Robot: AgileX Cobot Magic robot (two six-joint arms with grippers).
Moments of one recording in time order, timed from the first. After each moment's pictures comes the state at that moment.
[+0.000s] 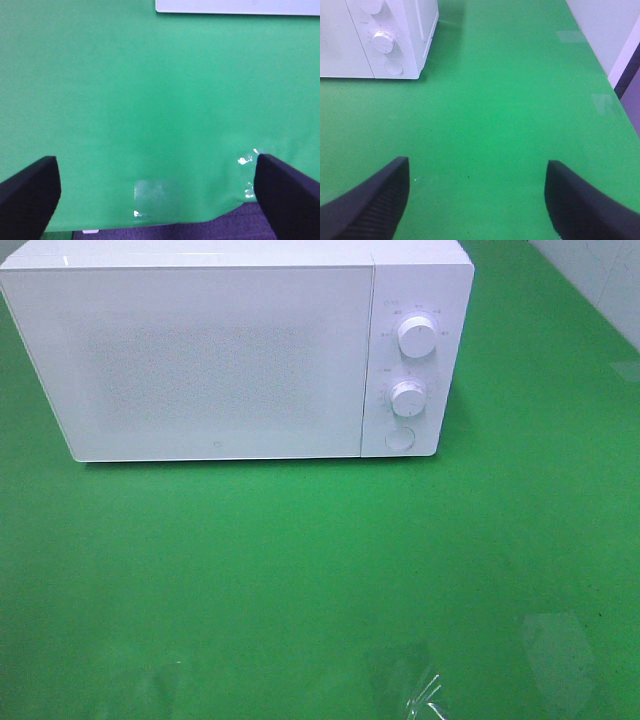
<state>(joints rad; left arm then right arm) 0.05 0.26 -0.52 -0.12 1.09 0.11 0.06 0.00 -0.49 -0.09 0.97 0.08</state>
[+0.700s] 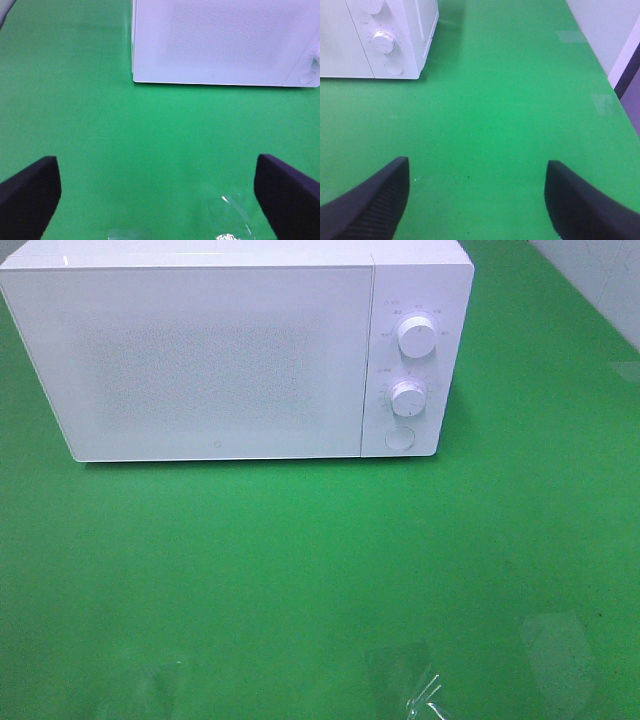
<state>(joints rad) 0.05 0.00 -0.52 -0.20 1.07 0.08 0.06 0.00 -0.49 -0.09 0.97 0.08</state>
